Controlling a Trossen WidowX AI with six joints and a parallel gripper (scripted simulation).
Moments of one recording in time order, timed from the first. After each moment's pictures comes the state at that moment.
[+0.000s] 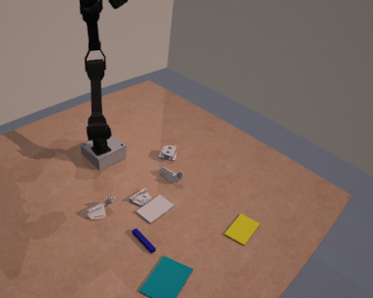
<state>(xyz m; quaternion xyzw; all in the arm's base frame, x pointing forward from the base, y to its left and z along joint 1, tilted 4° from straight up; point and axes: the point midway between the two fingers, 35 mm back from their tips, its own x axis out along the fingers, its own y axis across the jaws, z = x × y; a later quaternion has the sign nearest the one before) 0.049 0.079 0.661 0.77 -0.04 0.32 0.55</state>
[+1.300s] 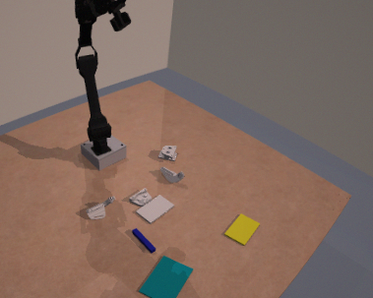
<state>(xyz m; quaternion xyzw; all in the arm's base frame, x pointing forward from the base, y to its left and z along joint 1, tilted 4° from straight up) 0.181 0.035 0.614 0.78 0.03 0.22 0.58</state>
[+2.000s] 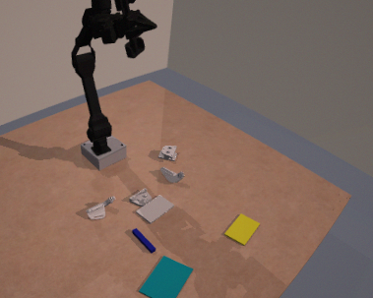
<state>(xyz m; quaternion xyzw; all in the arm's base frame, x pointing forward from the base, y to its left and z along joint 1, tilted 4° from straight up) 0.275 0.049 0.545 0.76 0.14 0.15 0.61</state>
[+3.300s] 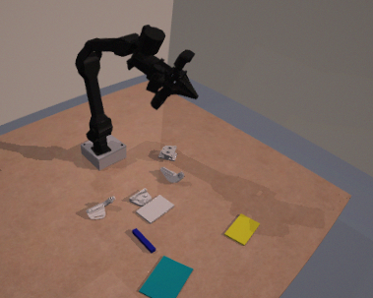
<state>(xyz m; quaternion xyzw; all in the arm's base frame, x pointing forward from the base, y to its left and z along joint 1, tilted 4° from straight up) 0.370 0.119 0.377 0.60 0.34 0.04 0.72</state>
